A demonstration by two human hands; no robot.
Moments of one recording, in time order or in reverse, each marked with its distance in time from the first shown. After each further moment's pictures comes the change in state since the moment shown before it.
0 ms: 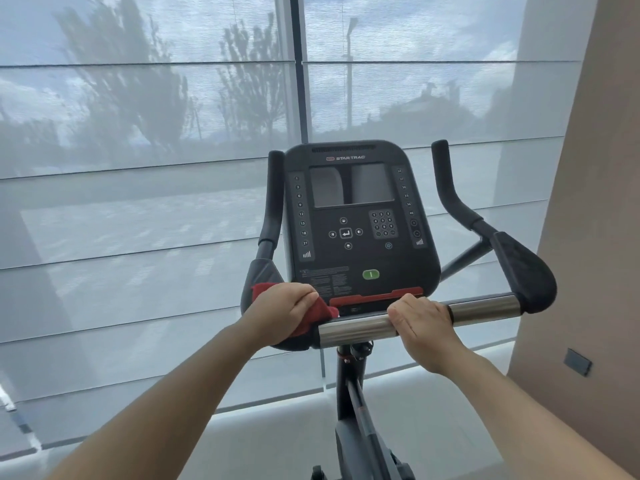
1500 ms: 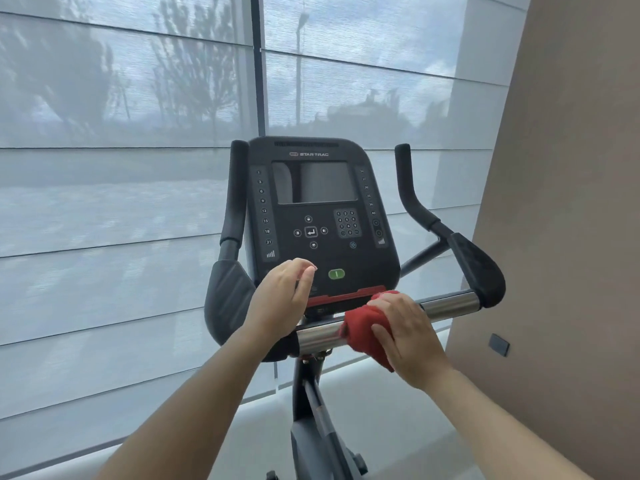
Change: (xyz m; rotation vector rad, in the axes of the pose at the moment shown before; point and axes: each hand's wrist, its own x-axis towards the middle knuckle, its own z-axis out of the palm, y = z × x) left_hand 0.036 0.010 0.031 -0.215 0.292 0.011; right_hand -0.021 -0.004 0.001 -0.038 0.194 -0.044
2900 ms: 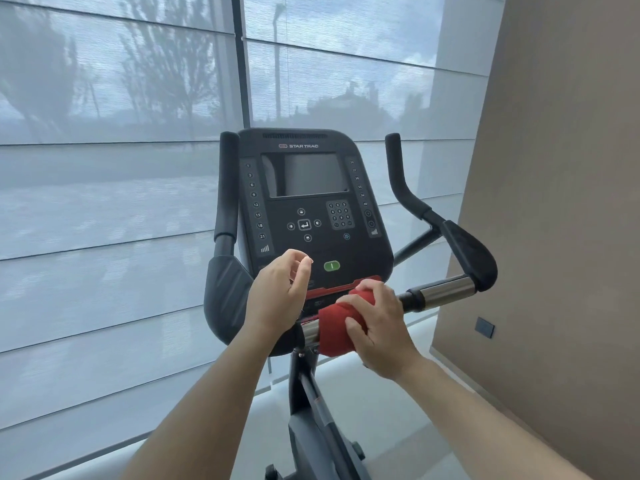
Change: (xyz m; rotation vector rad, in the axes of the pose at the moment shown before) left_hand -0.004 0.000 -0.003 -0.116 0.100 -0.049; right_hand 0.011 -0.046 0.023 0.147 0.069 0.123
